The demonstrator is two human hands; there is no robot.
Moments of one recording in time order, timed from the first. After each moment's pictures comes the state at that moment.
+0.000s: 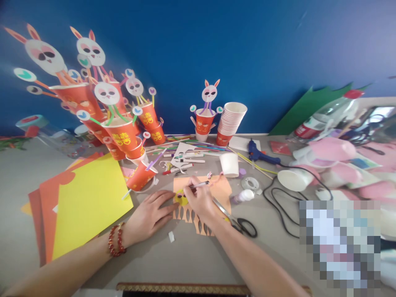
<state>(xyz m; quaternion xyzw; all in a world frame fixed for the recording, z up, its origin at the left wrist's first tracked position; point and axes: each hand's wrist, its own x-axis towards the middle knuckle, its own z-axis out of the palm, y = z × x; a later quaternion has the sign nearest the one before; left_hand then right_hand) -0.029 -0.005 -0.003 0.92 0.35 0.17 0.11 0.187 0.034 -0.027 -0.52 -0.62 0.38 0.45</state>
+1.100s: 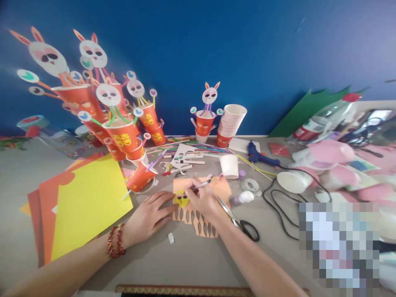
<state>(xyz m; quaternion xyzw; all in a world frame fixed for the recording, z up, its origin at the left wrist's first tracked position) -0.029 -0.005 -0.002 0.92 0.35 0.16 0.11 0.206 0.043 -0.042 -0.48 -0.66 0.40 0.41</state>
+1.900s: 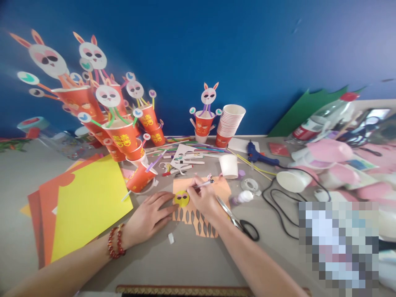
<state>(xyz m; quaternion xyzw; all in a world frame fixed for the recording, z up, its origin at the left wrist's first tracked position) -0.029 -0.005 -0.002 0.92 0.34 0.17 0.12 0.205 0.043 -0.040 -0.49 -0.64 0.38 0.45</state>
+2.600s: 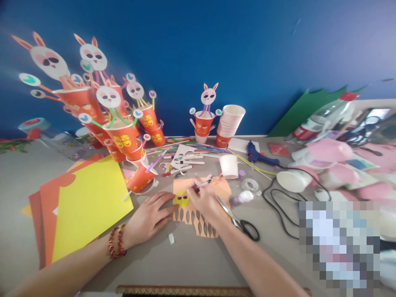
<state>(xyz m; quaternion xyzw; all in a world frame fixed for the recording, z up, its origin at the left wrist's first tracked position) -0.029 -0.004 -0.001 0.92 0.34 0.17 0.12 0.205 0.044 -0.042 -0.51 -0.66 0.34 0.43</state>
